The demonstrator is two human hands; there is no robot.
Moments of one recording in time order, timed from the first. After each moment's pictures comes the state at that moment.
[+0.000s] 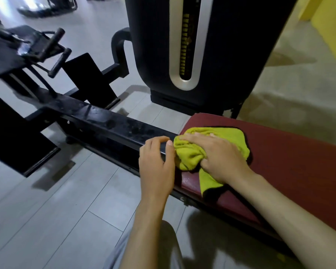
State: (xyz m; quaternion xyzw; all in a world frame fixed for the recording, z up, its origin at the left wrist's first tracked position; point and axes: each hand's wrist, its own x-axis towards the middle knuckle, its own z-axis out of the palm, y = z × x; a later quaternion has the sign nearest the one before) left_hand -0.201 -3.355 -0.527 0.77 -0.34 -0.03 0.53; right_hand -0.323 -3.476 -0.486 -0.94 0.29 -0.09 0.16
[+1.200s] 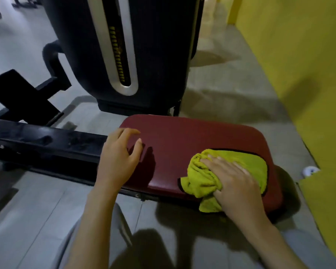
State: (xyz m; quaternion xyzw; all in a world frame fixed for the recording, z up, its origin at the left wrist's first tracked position) left_hand -0.250 -3.386 -0.485 0.74 -0.56 -0.01 0.38; right_hand -0.551 -3.425 -0.492 -0.86 0.47 -0.17 0.07
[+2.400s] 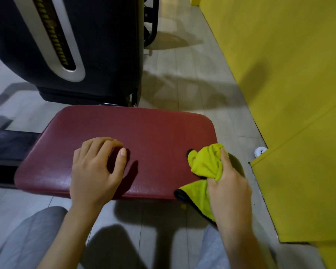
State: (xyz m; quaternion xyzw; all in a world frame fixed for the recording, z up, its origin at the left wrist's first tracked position) left_hand -0.352 -3.404 -0.508 0.70 -0.62 0.06 0.36; right_hand -0.621 -3.426 -0.472 -0.65 0.73 -0.16 0.14
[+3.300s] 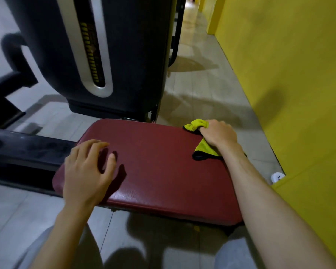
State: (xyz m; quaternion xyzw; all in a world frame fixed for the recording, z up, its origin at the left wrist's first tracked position) left_hand -0.269 -3.394 -0.520 0.78 -0.52 0.06 0.34; right_hand -0.546 -3.636 -0.462 -0.75 0.65 -0.08 0.08
